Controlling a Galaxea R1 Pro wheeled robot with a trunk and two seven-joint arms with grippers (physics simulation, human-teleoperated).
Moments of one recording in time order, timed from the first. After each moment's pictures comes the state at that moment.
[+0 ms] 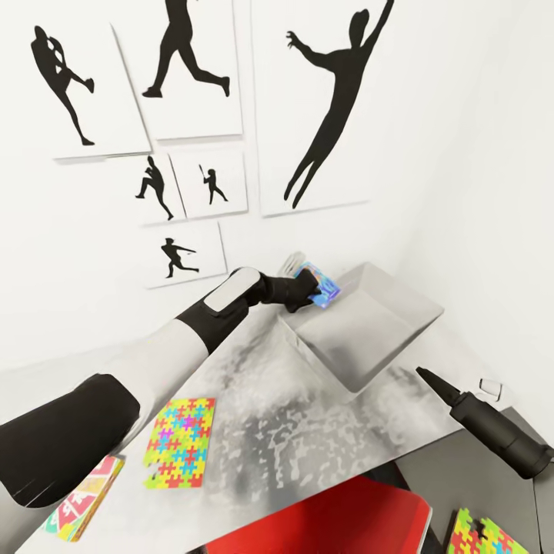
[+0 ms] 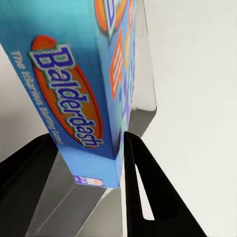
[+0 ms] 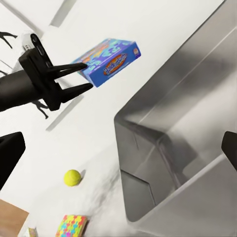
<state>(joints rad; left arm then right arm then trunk) -1.31 -0.17 -0.73 -0.65 1.84 0.53 0.37 -0.28 -0.05 -0.67 -1.52 -0.38 0.70 1.14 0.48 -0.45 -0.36</state>
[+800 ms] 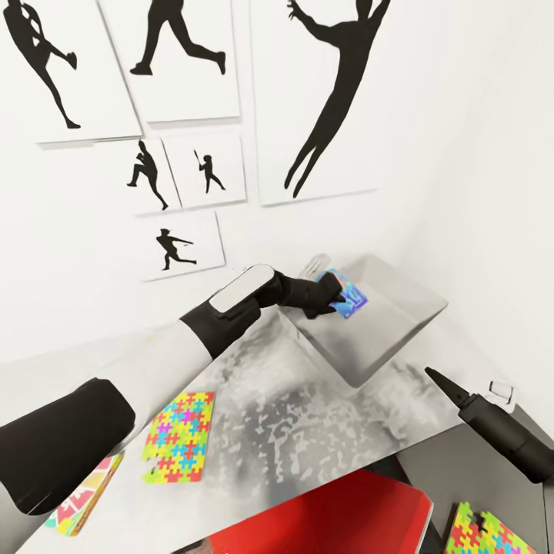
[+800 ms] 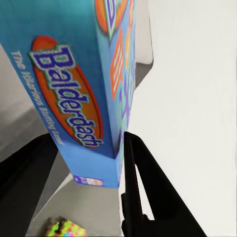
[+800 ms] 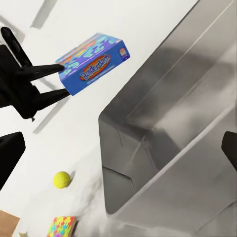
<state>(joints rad) -1.31 -0.17 -0.85 -0.82 2.04 0.53 0.51 -0.28 -0.05 -0.71 -1.52 -0.38 0.70 1.14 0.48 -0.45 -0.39</state>
